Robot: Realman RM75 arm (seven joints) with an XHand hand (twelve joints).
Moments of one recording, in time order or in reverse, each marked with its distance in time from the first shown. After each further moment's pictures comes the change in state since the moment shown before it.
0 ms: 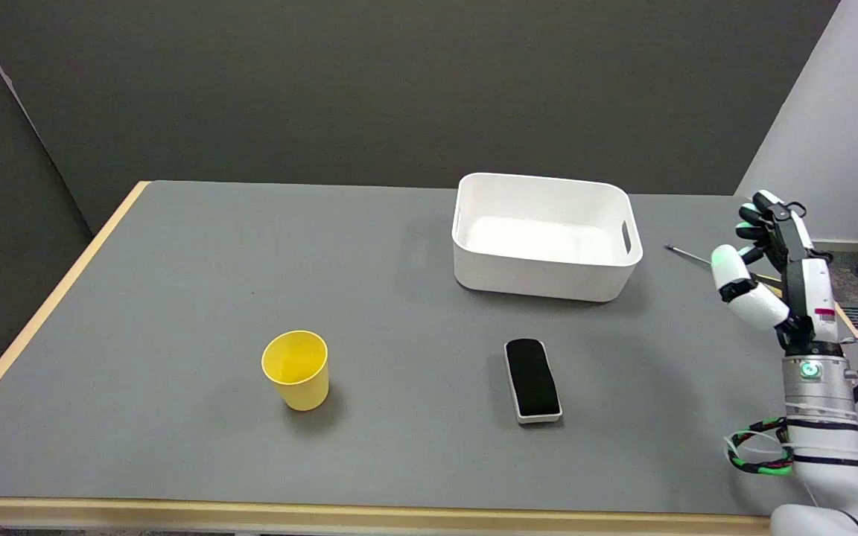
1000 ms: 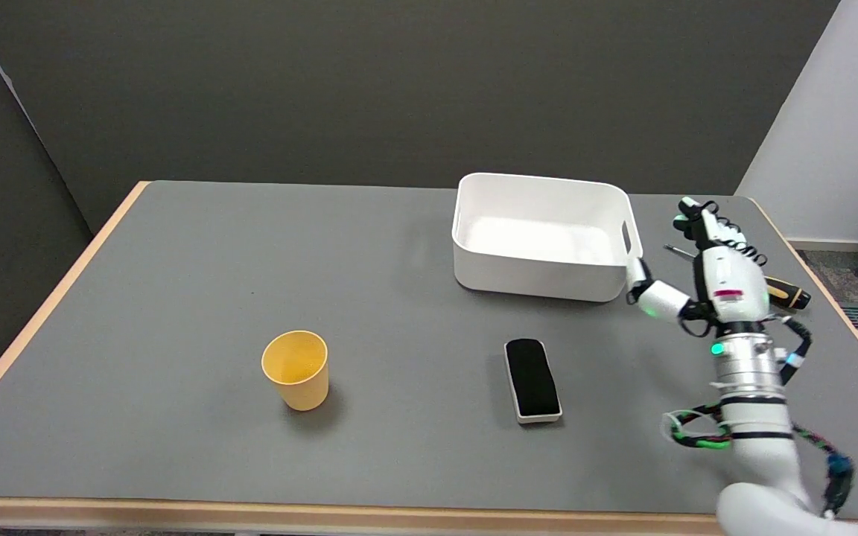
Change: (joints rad) arm -0.004 -0.027 -0.044 0.354 0.138 -0.232 -0.869
